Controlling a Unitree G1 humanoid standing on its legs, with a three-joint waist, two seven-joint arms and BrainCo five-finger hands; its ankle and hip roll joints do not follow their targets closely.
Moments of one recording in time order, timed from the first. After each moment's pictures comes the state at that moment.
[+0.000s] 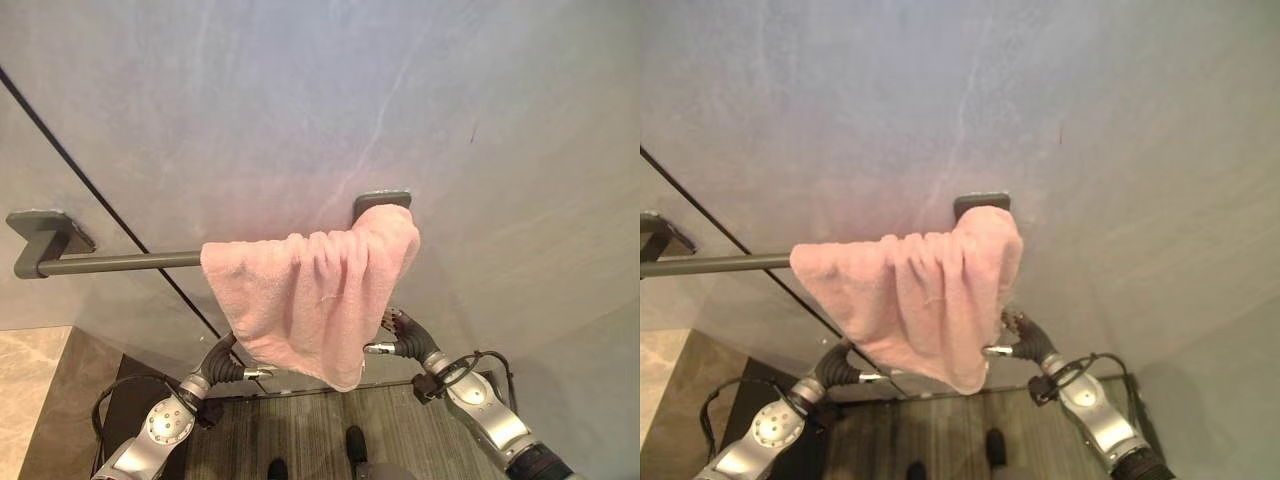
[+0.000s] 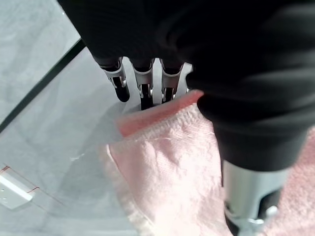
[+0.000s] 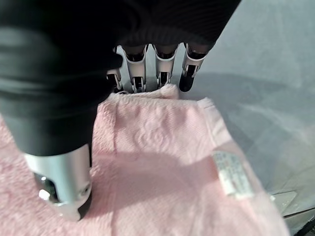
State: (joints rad) left arm 0.12 0.64 -0.37 0.20 -0.06 -0.32 0.05; right arm -0.06 -0.51 0.49 0.19 0.33 -0.20 0.07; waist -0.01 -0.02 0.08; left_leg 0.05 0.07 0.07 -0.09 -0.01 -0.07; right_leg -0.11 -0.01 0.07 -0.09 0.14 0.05
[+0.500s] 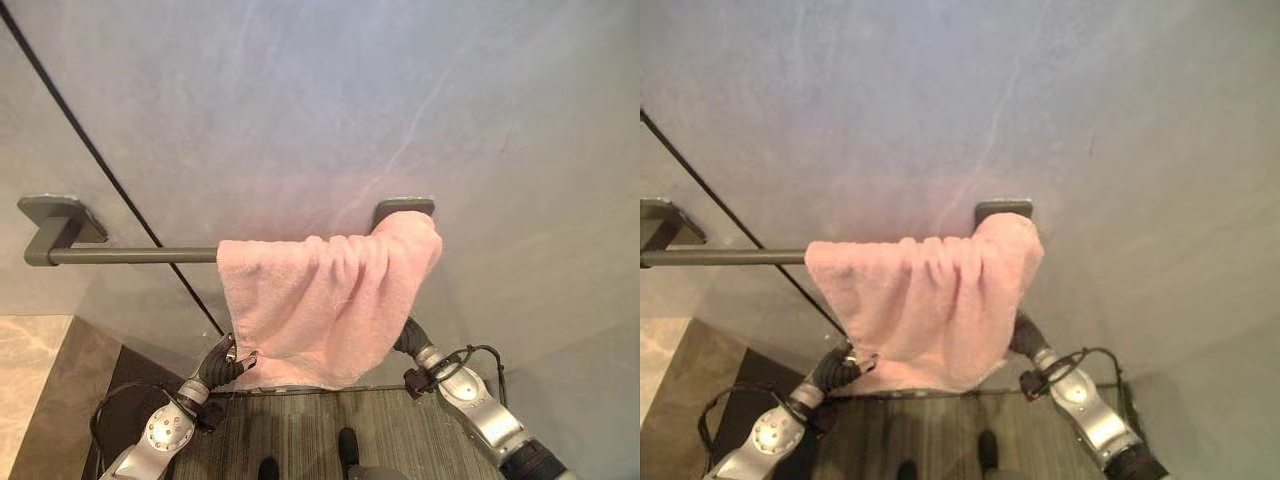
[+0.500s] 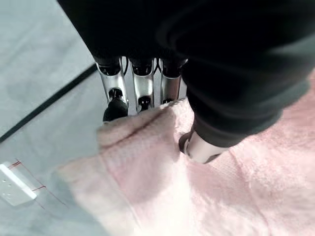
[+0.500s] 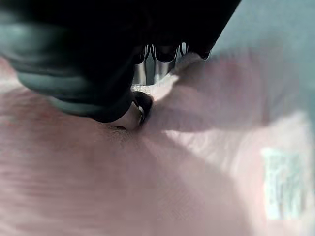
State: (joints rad) left arm 0.19 0.63 -0.32 0.13 -0.06 -0.31 0.07; right arm -0.01 -0.54 0.48 0.01 0.30 -0.19 0.03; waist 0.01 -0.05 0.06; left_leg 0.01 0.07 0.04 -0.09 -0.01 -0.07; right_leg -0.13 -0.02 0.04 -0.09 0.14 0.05
